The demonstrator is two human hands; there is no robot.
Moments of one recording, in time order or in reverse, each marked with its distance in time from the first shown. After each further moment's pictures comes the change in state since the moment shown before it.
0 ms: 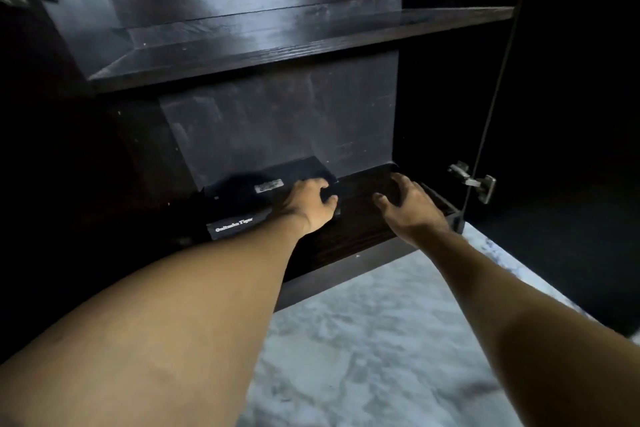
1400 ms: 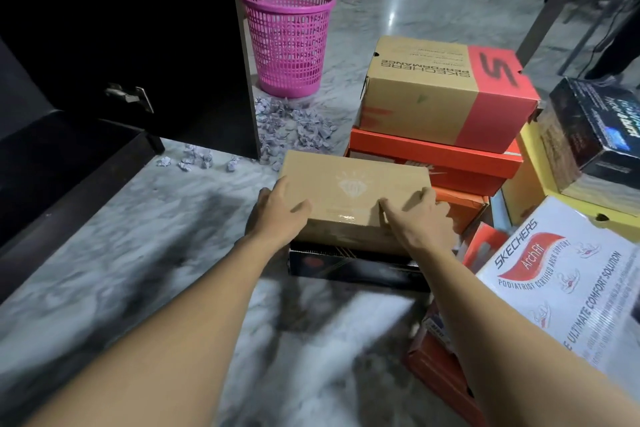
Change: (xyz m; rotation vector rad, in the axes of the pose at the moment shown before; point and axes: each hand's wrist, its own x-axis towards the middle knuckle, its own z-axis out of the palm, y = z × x) left_hand -0.302 0.221 0.191 -0.328 -0.601 0.474; right_hand -0.448 0.198 -0.197 -0.223 0.672 1.158
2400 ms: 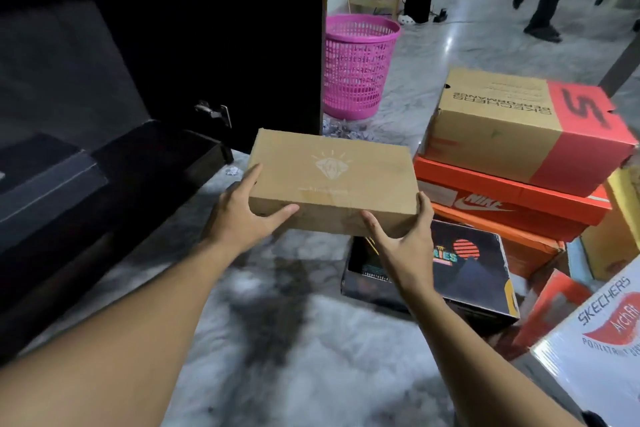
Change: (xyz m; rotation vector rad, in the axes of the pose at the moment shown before) left_hand -0.024 -0.063 -0.137 0.056 0.346 0.113; right_hand -0.068 -0.071 0.053 0.689 -0.059 -0.424
